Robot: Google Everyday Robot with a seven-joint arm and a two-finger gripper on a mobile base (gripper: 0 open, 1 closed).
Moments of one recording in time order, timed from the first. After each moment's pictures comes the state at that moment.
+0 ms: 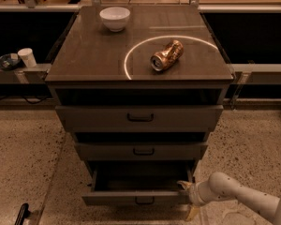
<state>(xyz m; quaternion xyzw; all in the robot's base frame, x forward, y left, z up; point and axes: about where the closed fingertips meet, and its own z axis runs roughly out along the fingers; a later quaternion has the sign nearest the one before) 0.469 -0.210 0.215 -0.70 0.65 0.15 0.24</state>
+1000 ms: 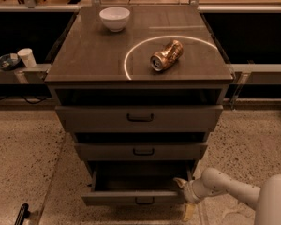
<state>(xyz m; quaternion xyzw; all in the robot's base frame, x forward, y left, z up) 0.477 -0.196 0.195 -0.70 0.66 0.18 0.21</state>
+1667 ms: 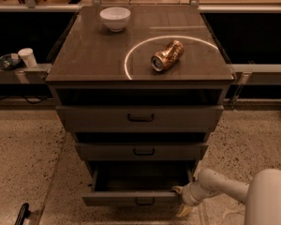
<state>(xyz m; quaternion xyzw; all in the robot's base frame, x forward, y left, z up) 0.459 -0.192 0.173 -0.71 0.65 0.20 0.16</state>
